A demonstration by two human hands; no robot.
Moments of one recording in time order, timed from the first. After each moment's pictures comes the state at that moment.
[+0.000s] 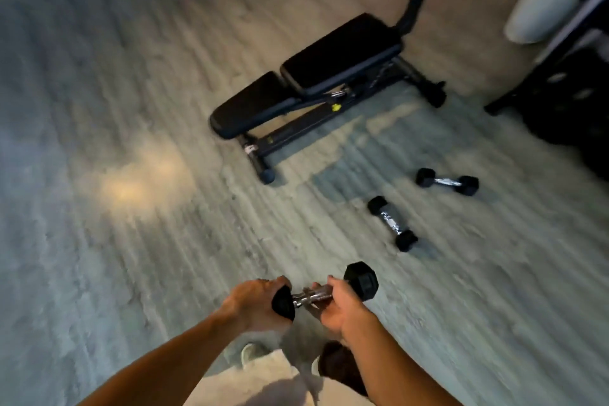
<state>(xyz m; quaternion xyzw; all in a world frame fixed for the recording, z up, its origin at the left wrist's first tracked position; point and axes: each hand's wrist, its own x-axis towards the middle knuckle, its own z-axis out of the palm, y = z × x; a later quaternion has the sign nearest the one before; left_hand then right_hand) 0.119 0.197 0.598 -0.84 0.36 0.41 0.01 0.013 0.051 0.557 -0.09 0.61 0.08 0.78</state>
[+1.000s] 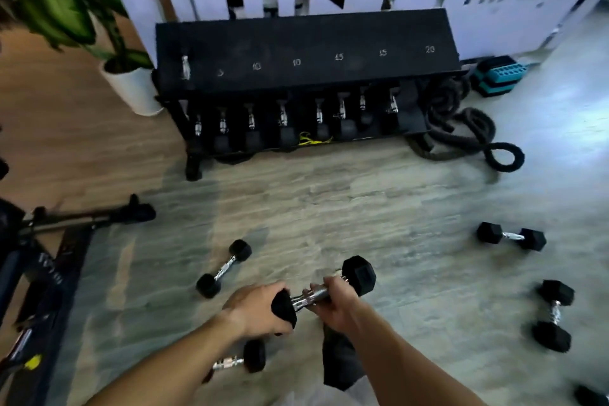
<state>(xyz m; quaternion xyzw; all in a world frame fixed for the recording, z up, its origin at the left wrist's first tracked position) -0.089 -0.475 0.614 -0.51 0.78 0.35 0.13 -0.275 -0.448 0.577 0.16 0.61 -0.40 0.67</state>
